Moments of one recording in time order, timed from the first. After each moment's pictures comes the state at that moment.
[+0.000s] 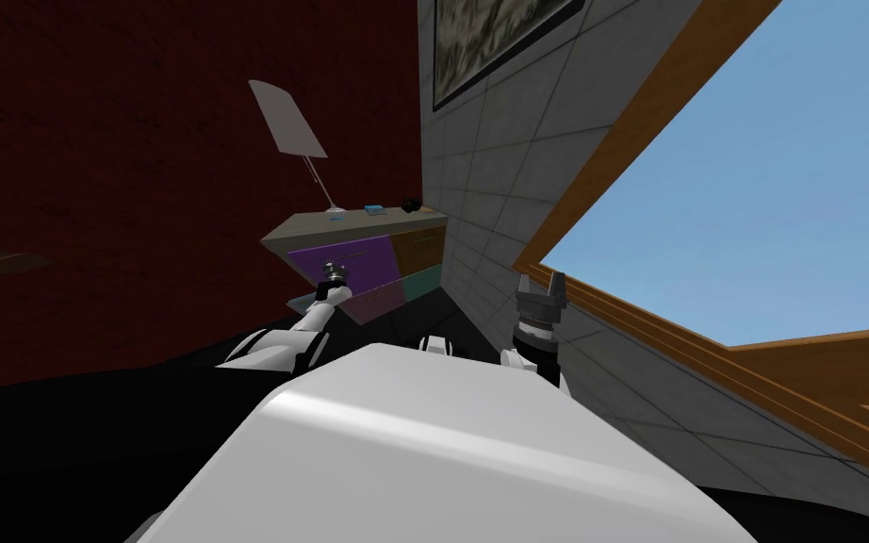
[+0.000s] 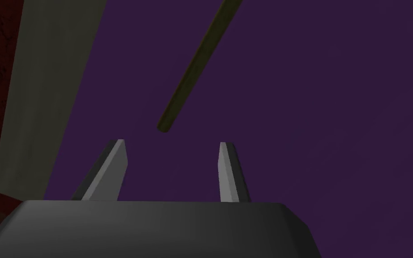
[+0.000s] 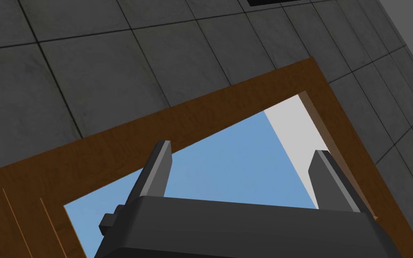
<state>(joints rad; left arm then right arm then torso) -0.27 0.66 0.16 -0.77 0.98 -0.45 0.12 0.52 -0.03 0.03 -2.24 0.05 -0.60 -0.16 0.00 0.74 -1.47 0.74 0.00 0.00</state>
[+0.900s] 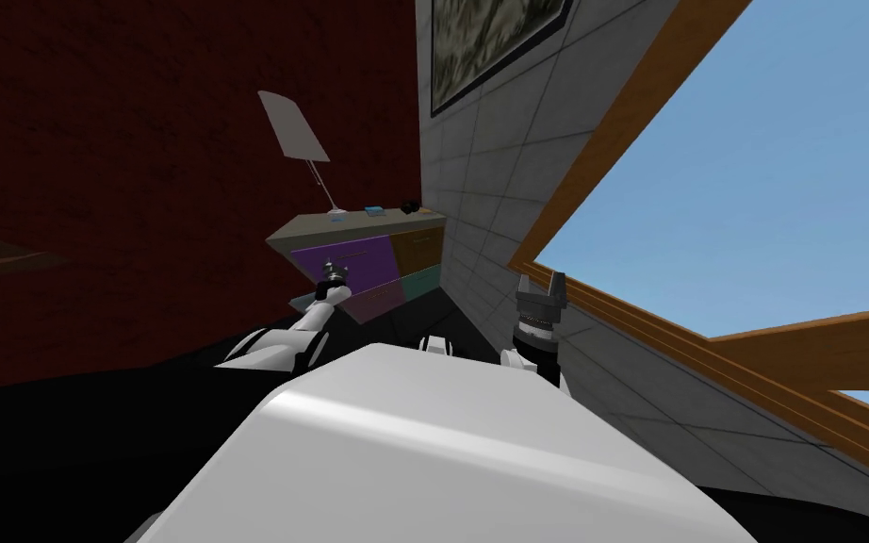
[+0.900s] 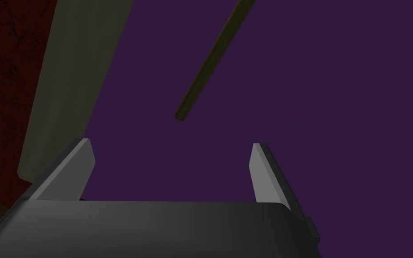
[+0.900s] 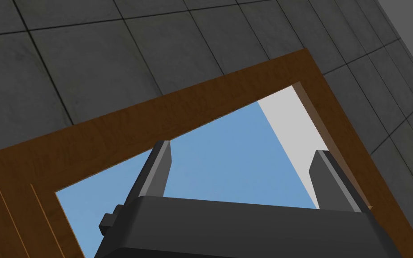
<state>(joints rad) -0.27 0.67 0.16 -0.76 0.98 -0.44 0.12 0.53 -0.03 0.03 -2.24 0.05 -0.60 -0.16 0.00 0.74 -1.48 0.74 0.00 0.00</state>
